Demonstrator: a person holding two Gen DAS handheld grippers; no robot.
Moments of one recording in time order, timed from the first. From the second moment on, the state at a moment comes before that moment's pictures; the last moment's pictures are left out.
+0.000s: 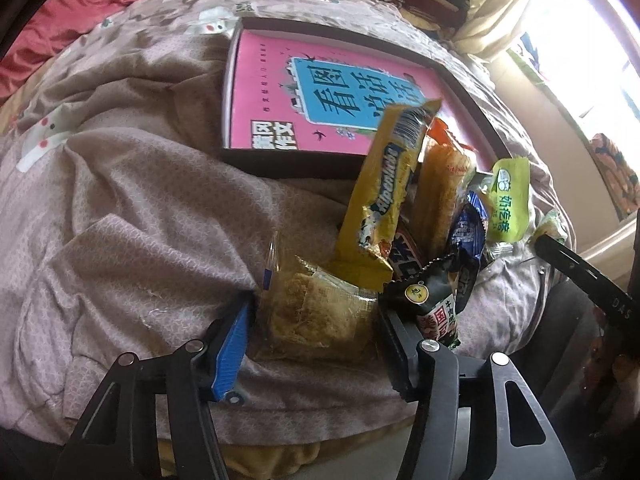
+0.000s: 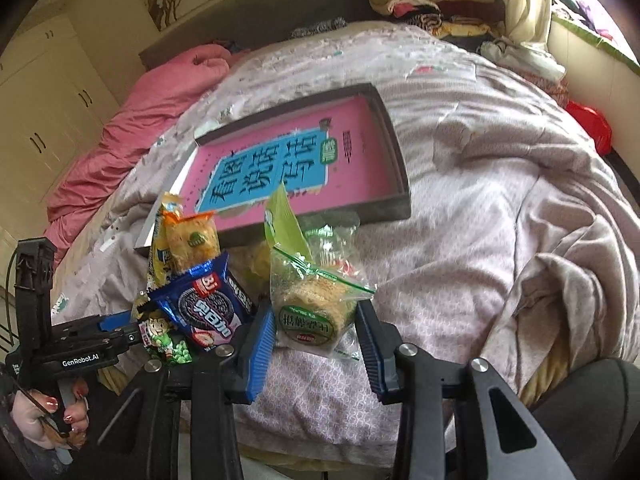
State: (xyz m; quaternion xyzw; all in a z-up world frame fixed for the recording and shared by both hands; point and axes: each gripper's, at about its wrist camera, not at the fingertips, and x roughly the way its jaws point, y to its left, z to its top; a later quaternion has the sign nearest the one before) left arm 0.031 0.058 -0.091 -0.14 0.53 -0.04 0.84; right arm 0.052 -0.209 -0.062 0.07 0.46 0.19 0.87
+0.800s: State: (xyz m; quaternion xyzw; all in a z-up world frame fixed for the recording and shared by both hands) left arm 0.011 0.101 -0.046 -0.18 0.48 -0.01 0.86; right arm 0.041 -0.208 -0.034 0.06 0.39 0.21 0.89
